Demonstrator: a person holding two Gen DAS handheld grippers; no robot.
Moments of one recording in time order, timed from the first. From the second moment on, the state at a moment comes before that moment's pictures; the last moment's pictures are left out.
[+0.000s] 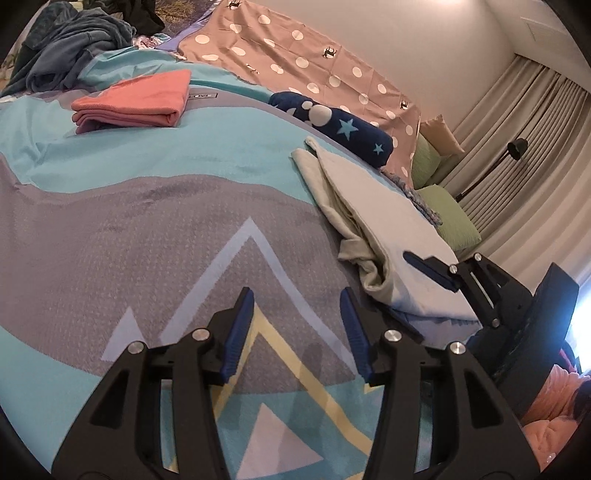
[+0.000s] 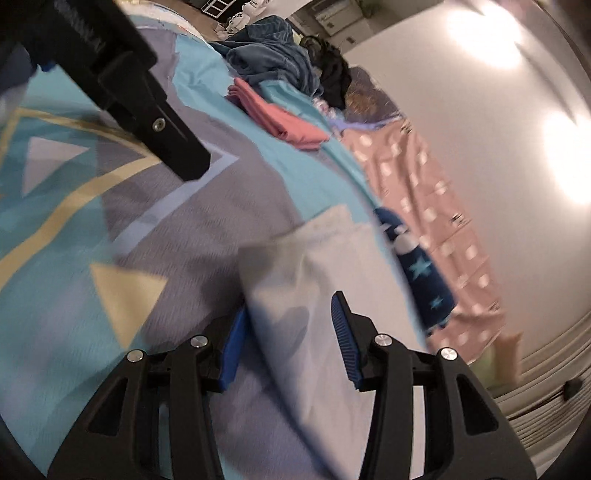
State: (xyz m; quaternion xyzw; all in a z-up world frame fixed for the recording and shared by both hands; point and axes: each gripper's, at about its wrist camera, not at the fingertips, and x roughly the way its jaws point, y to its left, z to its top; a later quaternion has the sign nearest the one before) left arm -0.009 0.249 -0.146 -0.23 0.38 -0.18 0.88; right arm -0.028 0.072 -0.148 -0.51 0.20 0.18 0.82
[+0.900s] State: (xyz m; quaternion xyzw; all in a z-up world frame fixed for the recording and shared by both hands) left arm 0.165 0.214 -0.145 -0.37 0.40 -0.33 0.77; right arm -0.018 0.057 -0.101 -0.31 0.25 0.27 0.88
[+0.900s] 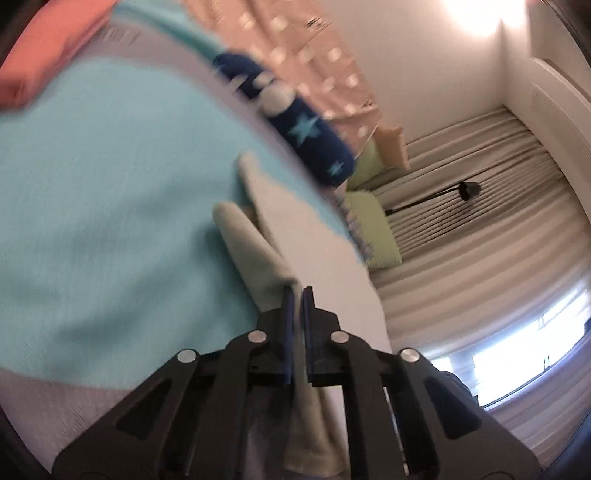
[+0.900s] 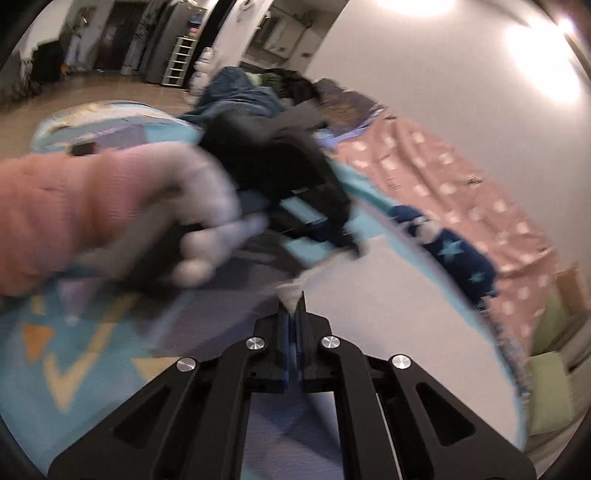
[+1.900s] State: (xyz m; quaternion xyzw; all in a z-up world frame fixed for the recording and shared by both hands) left arm 0.168 0.170 -0.099 -0.12 0.40 -0.17 0.89; right arm -0.041 -0.017 -0.094 -0.21 0.30 0.29 0.88
